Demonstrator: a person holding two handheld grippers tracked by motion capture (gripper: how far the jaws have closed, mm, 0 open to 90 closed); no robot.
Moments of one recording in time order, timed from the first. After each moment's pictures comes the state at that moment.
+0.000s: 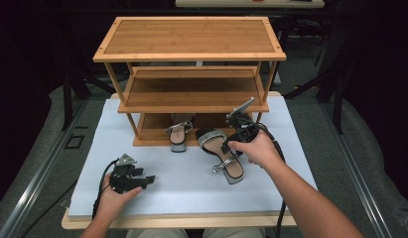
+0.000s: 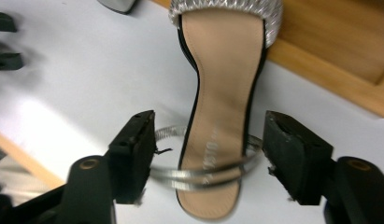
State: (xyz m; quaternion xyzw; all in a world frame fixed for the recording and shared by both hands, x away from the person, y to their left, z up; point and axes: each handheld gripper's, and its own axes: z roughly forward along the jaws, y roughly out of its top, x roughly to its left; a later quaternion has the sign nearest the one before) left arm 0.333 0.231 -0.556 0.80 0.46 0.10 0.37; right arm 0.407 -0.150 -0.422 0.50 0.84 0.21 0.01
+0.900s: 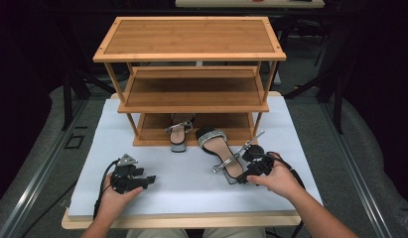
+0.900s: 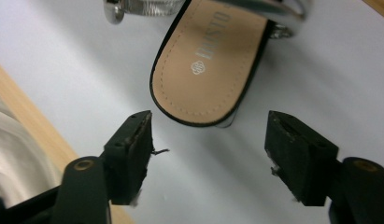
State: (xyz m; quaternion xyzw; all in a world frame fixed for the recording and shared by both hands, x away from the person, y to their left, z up) left arm 0.333 0.228 -0.557 0.80 0.46 0.11 0.37; right arm 0.353 -0.183 -0.491 0.39 0.90 0.19 0.02
